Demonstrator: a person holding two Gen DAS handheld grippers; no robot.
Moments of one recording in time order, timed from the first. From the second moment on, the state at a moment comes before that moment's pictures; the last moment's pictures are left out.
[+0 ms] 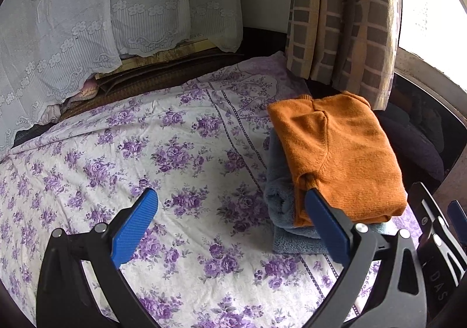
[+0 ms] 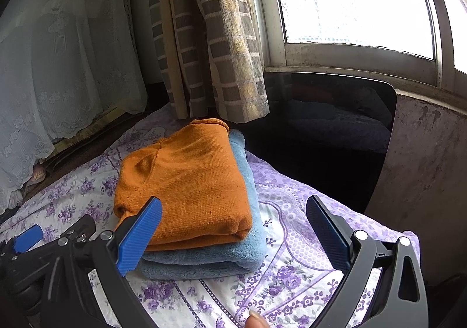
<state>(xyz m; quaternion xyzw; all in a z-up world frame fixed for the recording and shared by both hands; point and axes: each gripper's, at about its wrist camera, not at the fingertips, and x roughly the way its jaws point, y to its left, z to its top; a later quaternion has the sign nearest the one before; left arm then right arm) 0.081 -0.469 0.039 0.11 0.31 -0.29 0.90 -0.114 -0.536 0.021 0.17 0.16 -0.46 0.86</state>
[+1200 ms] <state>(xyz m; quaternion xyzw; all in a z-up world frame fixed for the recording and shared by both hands) 0.077 -0.467 0.042 0.12 0.29 -0.28 0.91 -0.115 -0.535 0.023 0.17 0.16 -0.46 0.86</state>
